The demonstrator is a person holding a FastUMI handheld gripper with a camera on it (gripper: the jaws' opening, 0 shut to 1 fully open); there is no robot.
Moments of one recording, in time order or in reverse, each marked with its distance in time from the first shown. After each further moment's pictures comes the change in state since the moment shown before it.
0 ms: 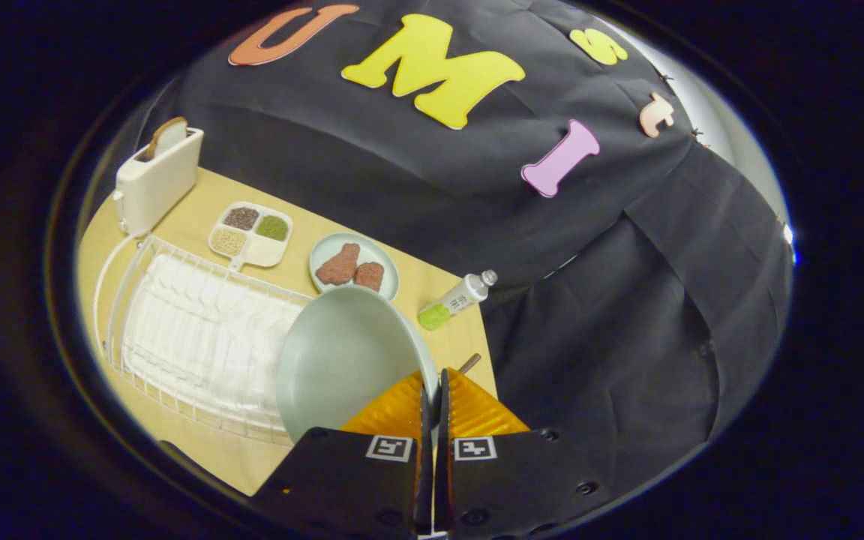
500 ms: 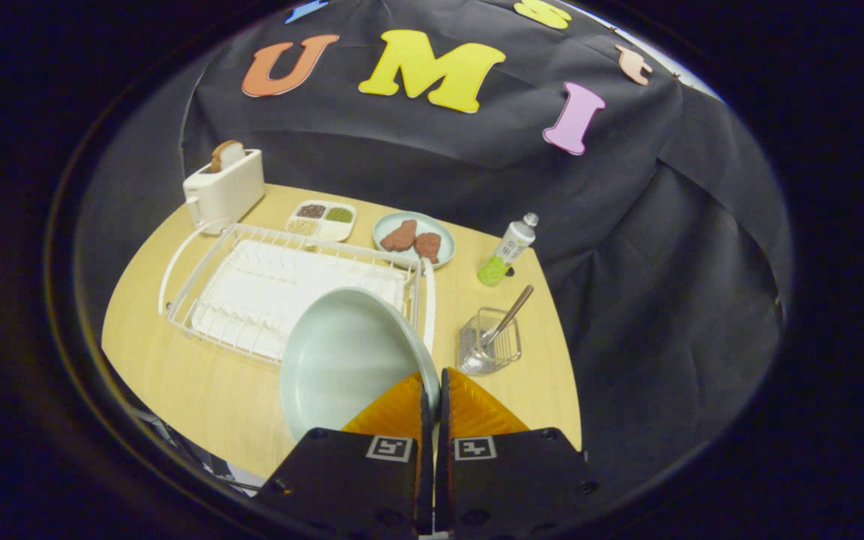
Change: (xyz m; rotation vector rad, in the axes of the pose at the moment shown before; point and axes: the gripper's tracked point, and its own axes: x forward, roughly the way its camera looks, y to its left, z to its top) arm -0.018 0.017 -0.135 0.105 -0.017 0.356
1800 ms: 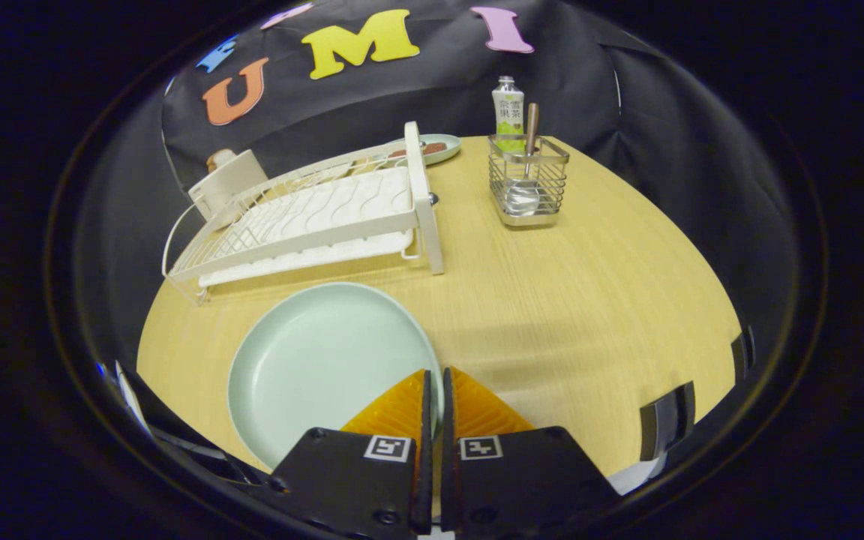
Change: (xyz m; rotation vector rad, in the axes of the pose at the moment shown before) arm 0.117 0.027 -0.171 0.304 0.042 0.260
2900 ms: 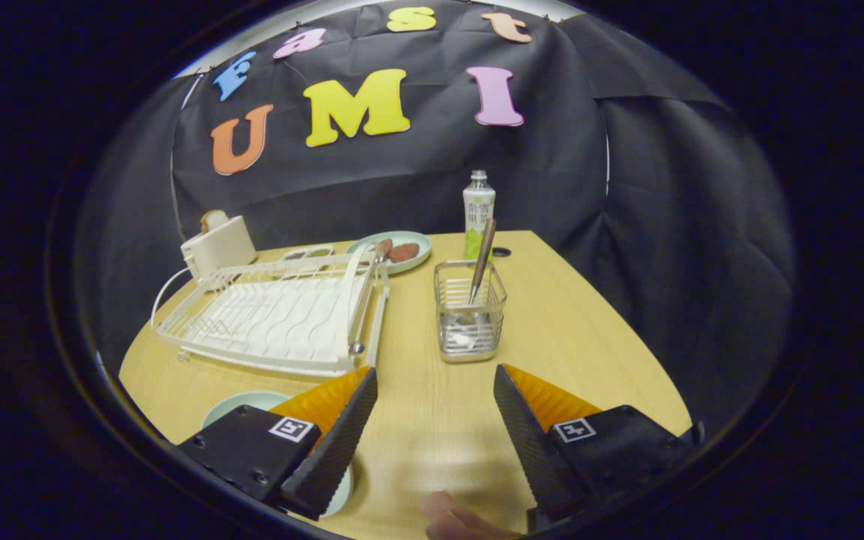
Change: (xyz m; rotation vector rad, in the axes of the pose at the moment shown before) arm -0.017 -0.075 0.146 -0.030 -0.382 -0.051
